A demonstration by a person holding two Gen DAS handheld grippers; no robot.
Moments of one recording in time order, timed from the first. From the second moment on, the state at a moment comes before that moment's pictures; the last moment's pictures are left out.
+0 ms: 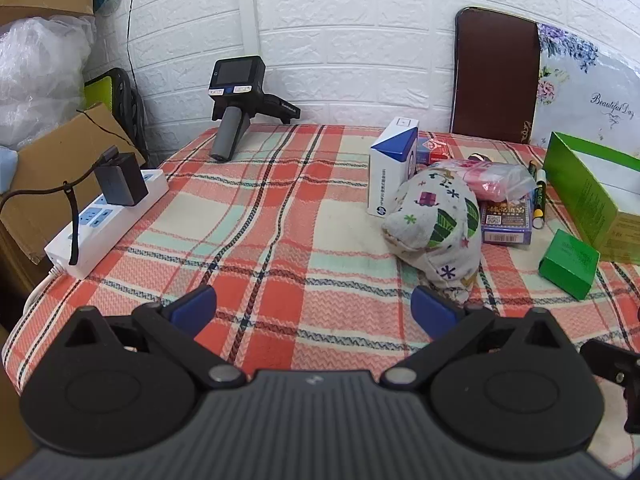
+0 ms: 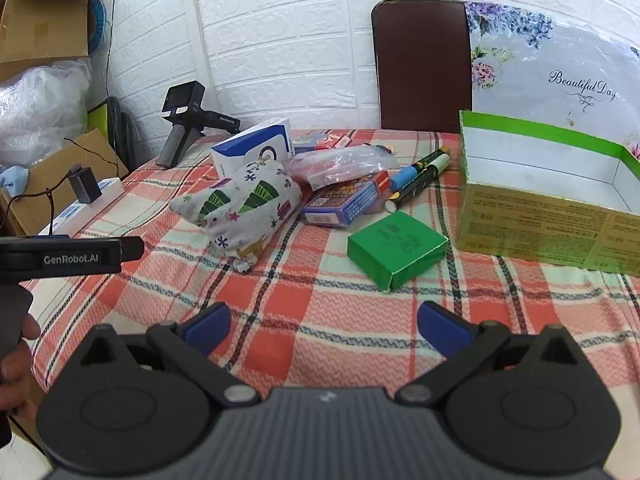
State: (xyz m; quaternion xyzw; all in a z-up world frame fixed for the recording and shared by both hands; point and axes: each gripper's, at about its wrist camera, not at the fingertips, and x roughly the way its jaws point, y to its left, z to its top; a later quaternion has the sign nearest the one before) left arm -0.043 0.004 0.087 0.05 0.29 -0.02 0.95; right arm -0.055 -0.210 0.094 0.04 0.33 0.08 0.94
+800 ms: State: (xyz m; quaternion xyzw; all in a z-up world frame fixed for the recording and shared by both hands) left arm -0.035 -0.005 0.070 0.03 0.32 0.04 0.95; right arm -0.042 -0.207 0.079 0.01 0.34 0.10 0.93
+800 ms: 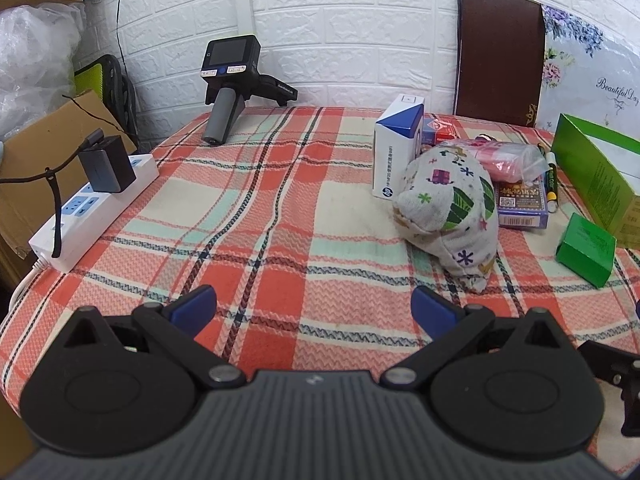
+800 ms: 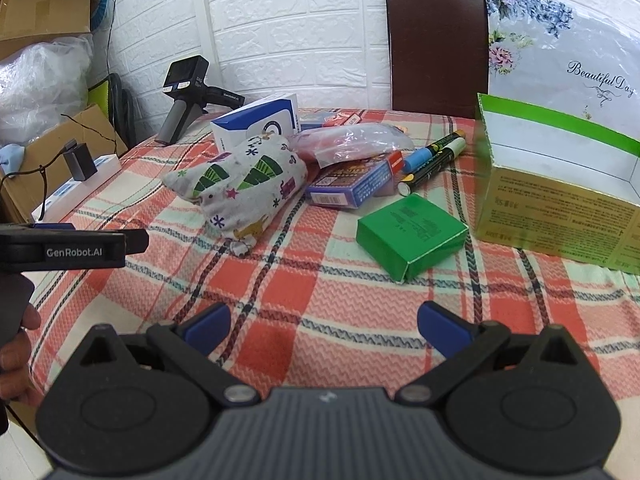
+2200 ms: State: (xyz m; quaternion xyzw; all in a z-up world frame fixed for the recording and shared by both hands) left arm 0.031 -0.019 0.108 -0.12 0.34 -0.22 0.90; right arm 0.034 -0.143 0.074 -0.02 0.29 0.22 0.93
